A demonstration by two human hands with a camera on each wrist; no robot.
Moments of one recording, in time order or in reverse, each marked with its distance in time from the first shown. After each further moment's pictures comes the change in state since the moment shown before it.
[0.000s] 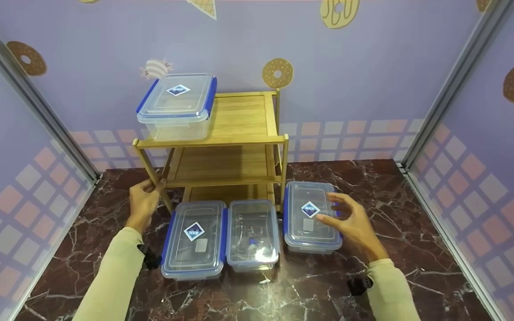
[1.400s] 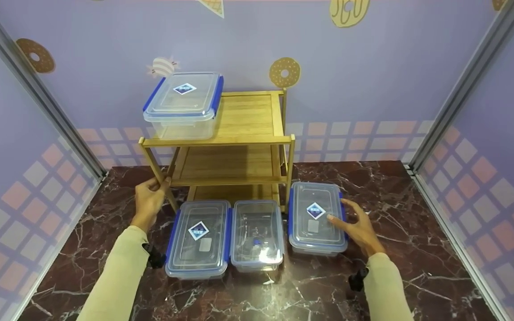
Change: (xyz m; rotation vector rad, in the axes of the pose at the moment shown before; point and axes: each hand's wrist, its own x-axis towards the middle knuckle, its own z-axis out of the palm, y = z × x) left_hand 0.001 -0.001 -0.001 0.036 -0.003 0.011; right_hand 0.017 0.071 0.006 0.053 -0.092 0.432
